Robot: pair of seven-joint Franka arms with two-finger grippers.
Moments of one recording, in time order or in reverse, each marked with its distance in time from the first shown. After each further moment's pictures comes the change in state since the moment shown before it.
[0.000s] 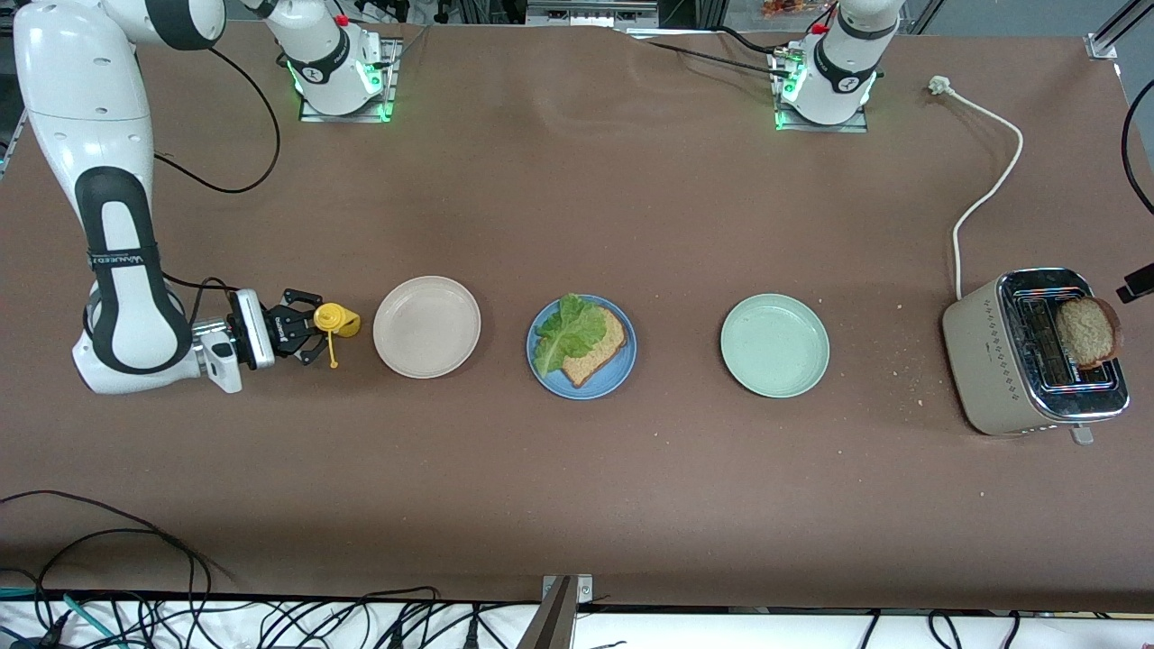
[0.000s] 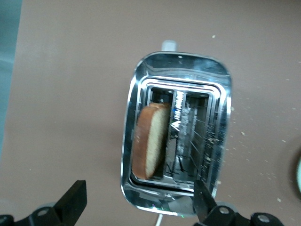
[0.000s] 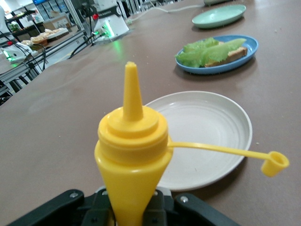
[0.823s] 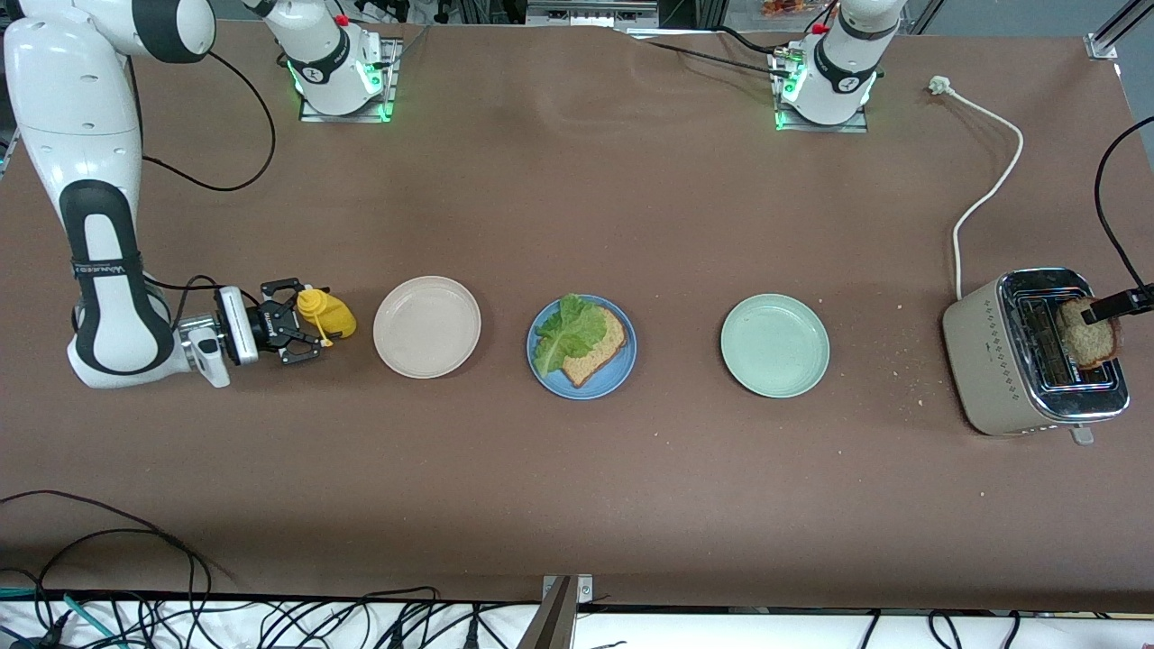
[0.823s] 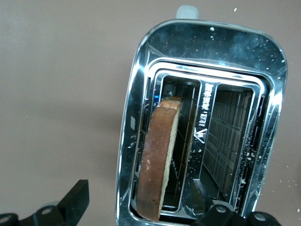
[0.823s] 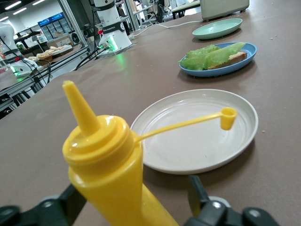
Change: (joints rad) left arm 0.040 0.158 -0.007 0.002 0.018 0.060 0.000; right arm -0.066 0.039 0.001 0.003 0.017 -0.062 -0.041
